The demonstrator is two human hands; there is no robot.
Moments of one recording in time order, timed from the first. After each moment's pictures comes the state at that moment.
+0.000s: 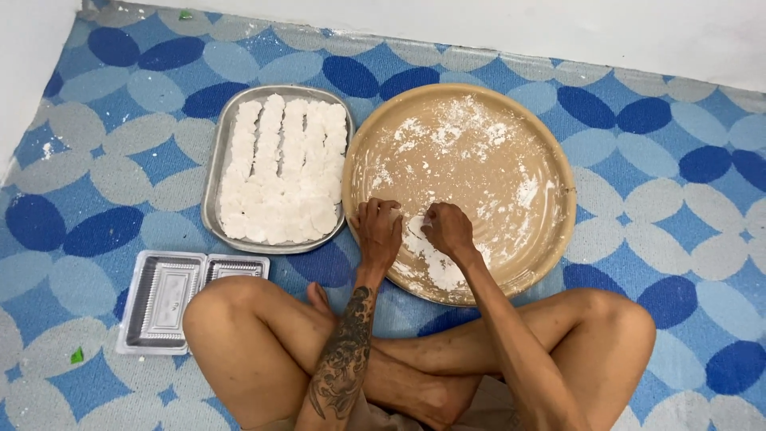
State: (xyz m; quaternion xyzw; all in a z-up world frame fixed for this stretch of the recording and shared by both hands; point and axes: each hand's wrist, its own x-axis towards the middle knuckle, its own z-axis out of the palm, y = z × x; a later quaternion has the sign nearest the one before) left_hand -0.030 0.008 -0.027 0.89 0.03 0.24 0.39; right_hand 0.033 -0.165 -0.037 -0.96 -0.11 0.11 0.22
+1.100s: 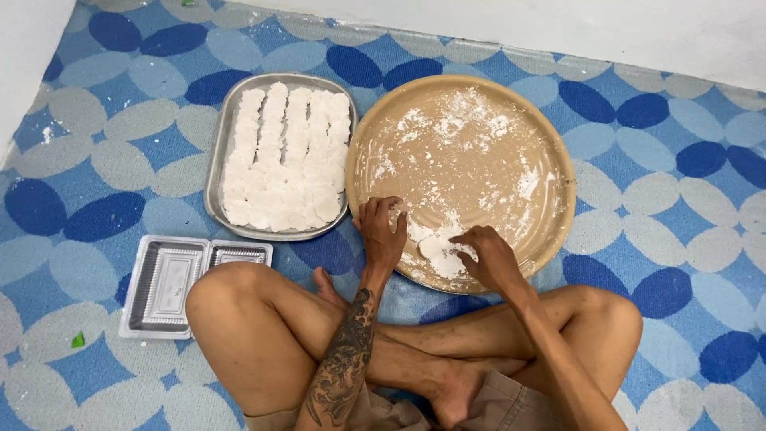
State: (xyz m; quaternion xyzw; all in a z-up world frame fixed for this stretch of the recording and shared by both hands) left_hand -0.057 0.000 -0.011 0.85 0.07 0.26 0.45; right_hand -0.051 -0.238 0.021 -0.95 -0.24 0.08 0.20
